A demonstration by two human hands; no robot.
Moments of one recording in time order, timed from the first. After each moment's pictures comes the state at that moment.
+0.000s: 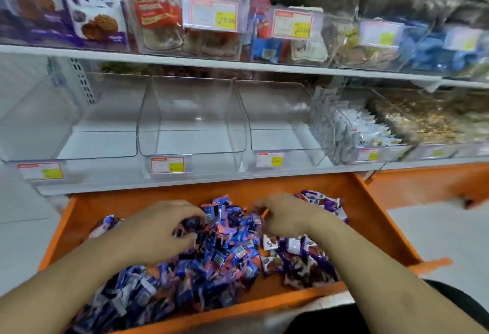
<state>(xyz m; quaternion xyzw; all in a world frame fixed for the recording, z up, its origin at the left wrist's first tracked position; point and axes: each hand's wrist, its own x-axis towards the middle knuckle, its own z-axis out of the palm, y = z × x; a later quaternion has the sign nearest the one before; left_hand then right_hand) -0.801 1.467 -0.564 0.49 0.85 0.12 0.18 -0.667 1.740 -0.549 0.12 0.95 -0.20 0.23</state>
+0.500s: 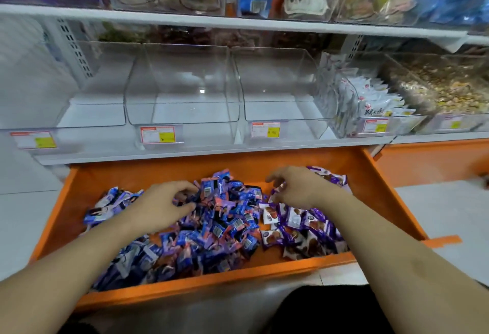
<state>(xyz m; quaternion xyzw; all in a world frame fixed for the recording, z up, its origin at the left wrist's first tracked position) -0.788 1.492 -0.628 0.34 0.88 0.23 0.25 -0.636 1.788 -0.576 0.17 0.94 -0.23 0.17</state>
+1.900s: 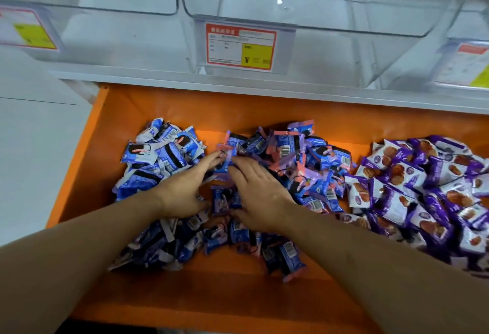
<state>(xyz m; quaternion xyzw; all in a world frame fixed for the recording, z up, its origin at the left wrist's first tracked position) -0.872 1.411 -0.825 0.29 0.84 0.23 0.40 -0.768 1.621 -0.831 -0.13 0.97 -0.13 0.15</state>
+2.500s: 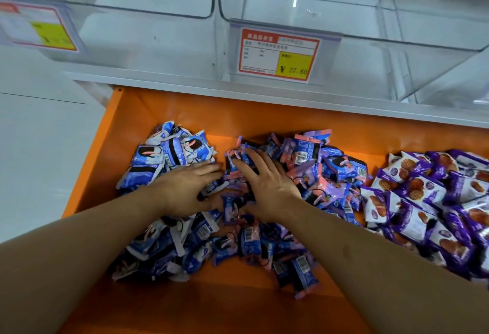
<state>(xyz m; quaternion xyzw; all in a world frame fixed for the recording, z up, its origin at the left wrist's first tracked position) -0.904 1.389 -0.838 0.39 0.86 0.01 0.34 -0.814 1.616 -0.844 -0.03 0.96 -0.12 0.25</state>
